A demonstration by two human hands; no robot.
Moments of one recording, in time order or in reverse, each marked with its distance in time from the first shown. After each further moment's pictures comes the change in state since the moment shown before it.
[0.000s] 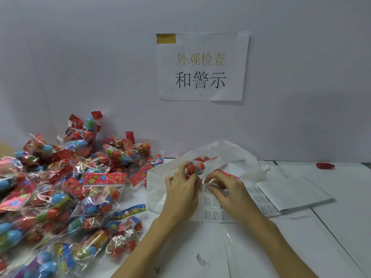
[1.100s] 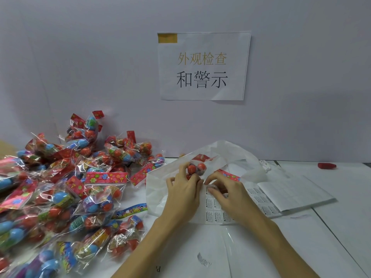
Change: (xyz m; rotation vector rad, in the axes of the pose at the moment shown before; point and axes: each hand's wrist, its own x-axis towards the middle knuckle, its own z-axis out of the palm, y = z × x) left_hand -0.002 -0.002 0.003 -0.031 -0.006 -0.008; right_hand -0.001 0.005 0.004 0.040 -0.044 0.032
